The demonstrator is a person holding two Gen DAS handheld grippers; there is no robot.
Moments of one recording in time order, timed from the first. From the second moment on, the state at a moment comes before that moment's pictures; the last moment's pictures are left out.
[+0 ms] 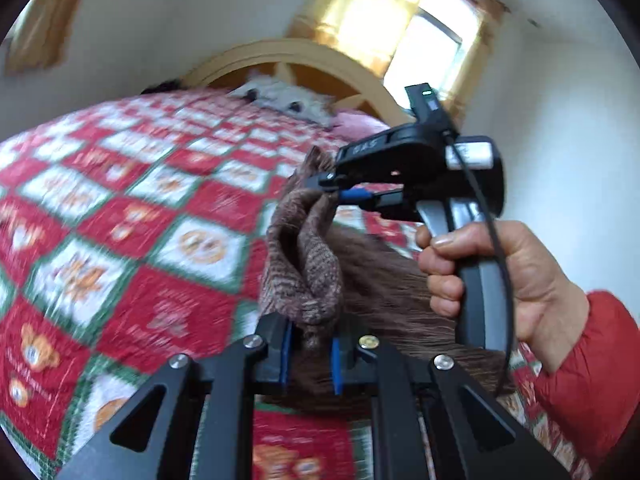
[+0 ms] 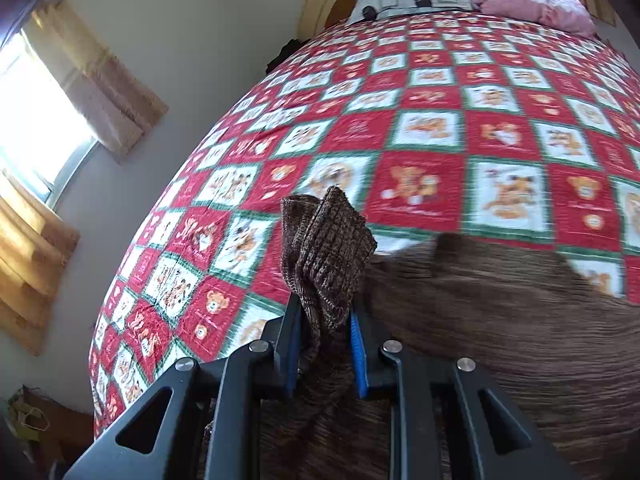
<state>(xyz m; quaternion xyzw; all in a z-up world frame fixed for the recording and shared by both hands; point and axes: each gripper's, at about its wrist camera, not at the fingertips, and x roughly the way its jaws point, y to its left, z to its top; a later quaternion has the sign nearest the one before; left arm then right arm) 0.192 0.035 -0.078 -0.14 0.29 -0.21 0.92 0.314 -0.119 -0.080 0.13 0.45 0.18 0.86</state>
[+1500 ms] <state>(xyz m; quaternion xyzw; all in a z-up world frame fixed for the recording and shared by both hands) 0.167 -0.187 -0.101 0.06 0.37 -0.36 0.85 0.242 -0.378 -0.134 0.25 0.41 0.13 0.86</state>
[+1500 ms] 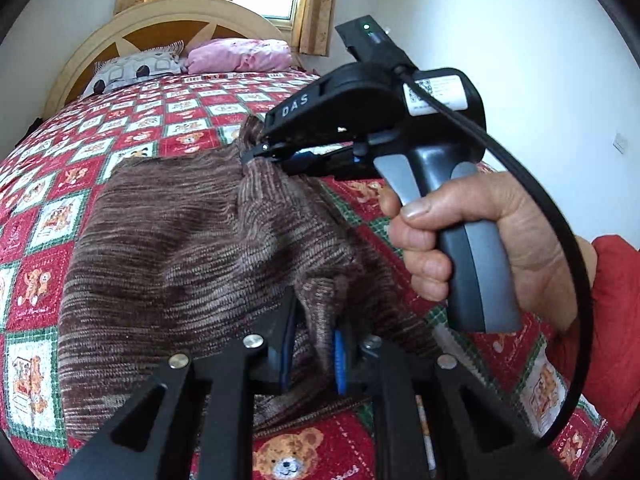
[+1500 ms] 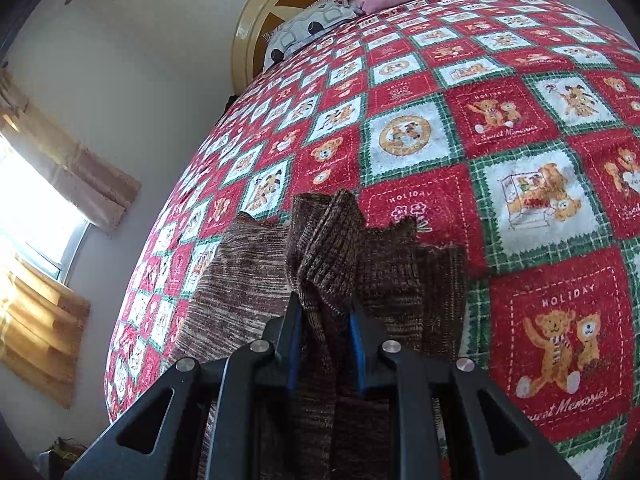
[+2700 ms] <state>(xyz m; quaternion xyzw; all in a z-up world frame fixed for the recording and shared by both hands) 0.133 -0.220 -0.093 0.10 0.34 -0.45 0.82 0.225 -0.413 -0.150 0.25 0.41 0.10 0.87</state>
